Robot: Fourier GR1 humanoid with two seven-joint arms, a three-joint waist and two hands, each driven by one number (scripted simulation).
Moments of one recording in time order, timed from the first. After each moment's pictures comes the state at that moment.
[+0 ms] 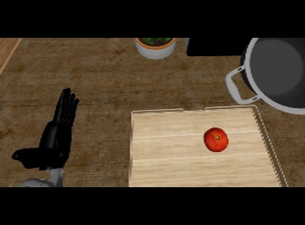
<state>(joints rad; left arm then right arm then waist) -0.03 0.25 -0.24 -1.55 0.23 0.35 -0.17 0.50 -0.46 -0.03 -1.98 0.01 -0.31 -0.80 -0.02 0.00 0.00</state>
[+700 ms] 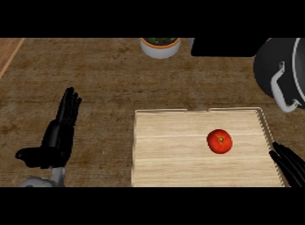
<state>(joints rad) -0.04 0.24 -0.24 -1.54 0.21 0.33 -0.17 0.53 -0.54 0.21 -2.15 0.61 -0.22 -0.10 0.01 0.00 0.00</state>
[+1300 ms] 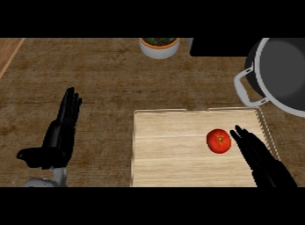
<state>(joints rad) -0.03 0.20 -0.21 -1.56 0.17 0.31 -0.15 0.29 -0.38 0.35 -1.98 0.84 -0.05 0.20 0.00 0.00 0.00</state>
